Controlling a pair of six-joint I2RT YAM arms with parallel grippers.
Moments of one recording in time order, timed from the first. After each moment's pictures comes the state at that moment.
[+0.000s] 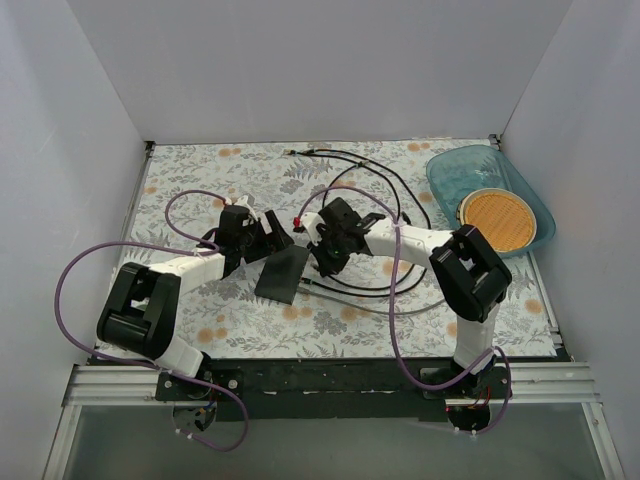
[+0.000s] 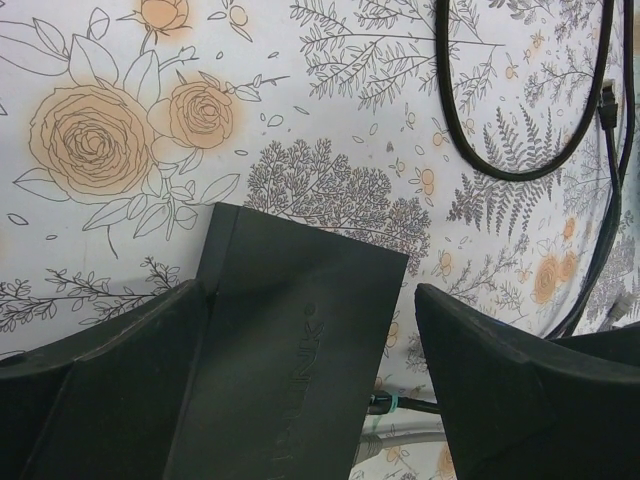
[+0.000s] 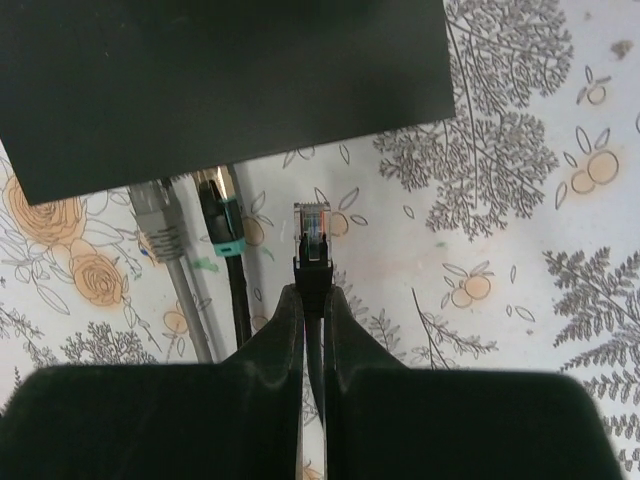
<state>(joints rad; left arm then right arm) -0.32 1.52 0.70 0.15 0.20 -0.66 0.78 1.87 1.24 -0.40 -0.32 -0.19</state>
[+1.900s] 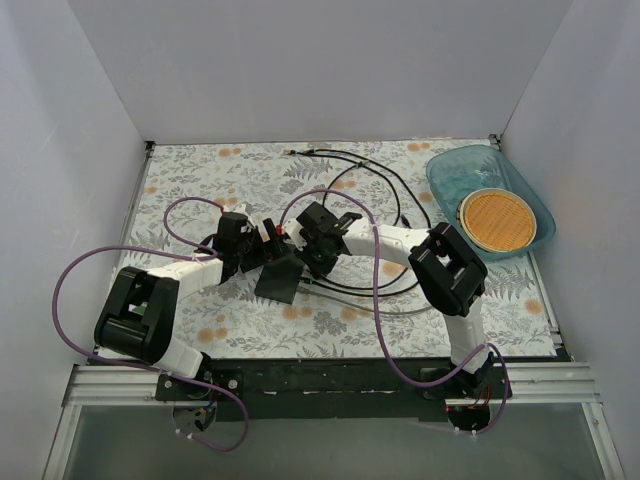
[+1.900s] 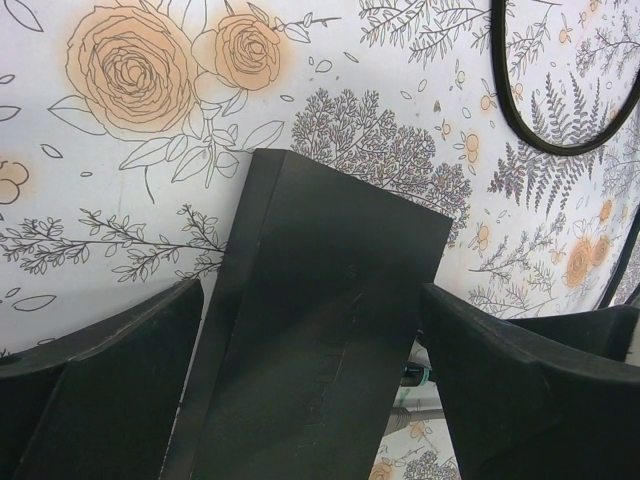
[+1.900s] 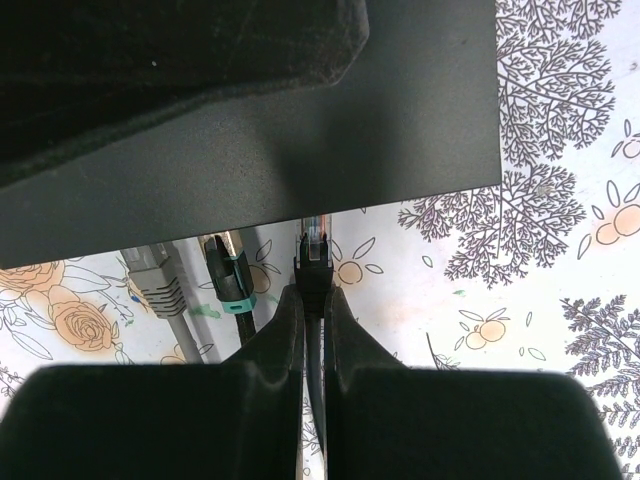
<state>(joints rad) -0.32 1.49 0.64 0.11 0.20 -0.66 0.88 2.01 1.43 -0.54 -0.18 -0.19</state>
